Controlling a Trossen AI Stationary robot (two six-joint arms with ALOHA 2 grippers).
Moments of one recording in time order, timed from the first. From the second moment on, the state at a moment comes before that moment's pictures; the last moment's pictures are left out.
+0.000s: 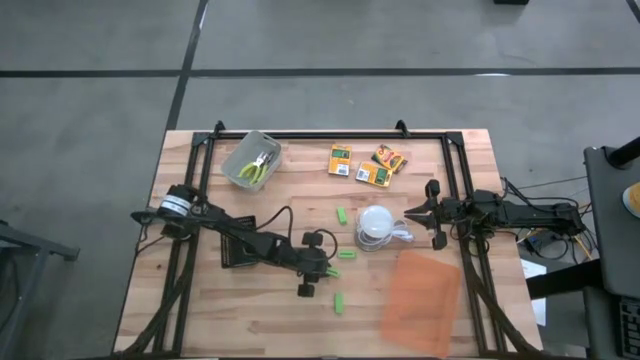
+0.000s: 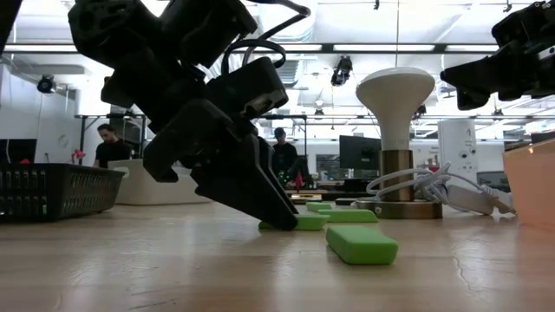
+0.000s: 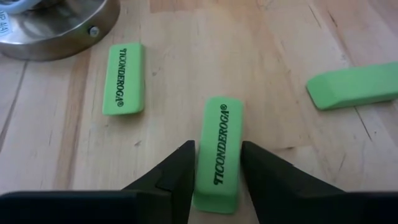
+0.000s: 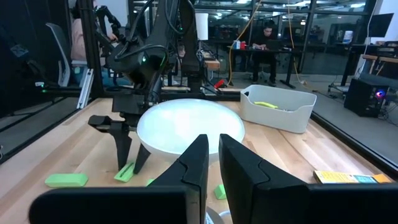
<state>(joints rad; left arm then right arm) -0.29 1.94 0.94 0.29 -0.12 -0.12 0.01 0.02 0.01 0.01 0.00 0.00</state>
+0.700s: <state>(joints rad) -0.29 1.86 0.94 0.20 -0.13 -0.13 0.01 0.02 0.01 0.01 0.00 0.00</state>
